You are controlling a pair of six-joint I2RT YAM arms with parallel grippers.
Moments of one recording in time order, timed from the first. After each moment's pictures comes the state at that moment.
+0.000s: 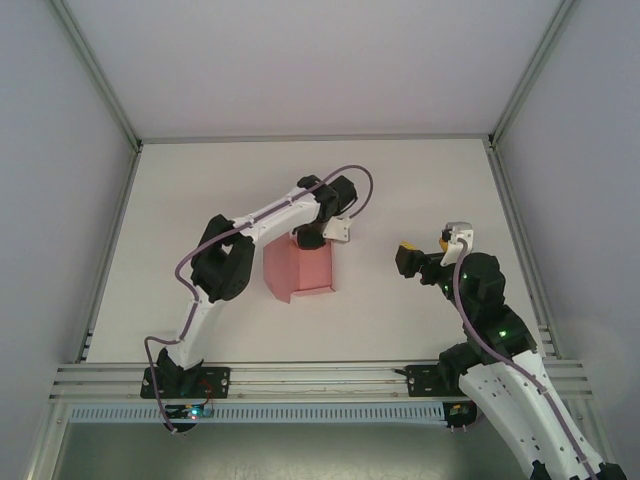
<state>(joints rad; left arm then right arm) -0.70 2.25 1.95 -1.23 -0.19 0.77 0.35 0.44 0.55 -0.43 0.01 0.29</state>
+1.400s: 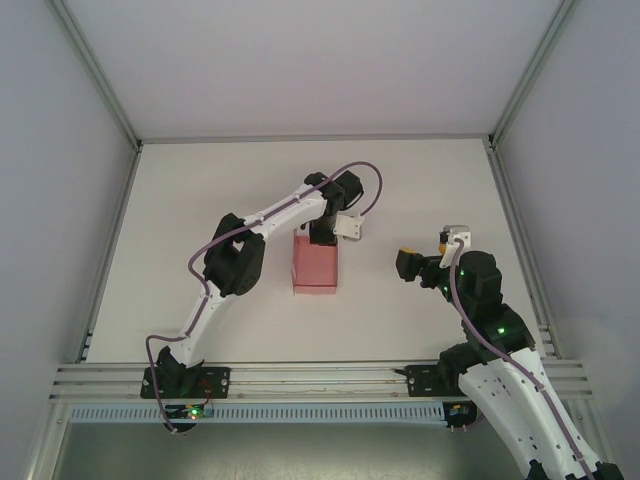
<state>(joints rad) -0.68 2.38 2.10 -1.19 -0.05 0.84 0.32 0.46 0.55 -0.50 -0.02 0.29</state>
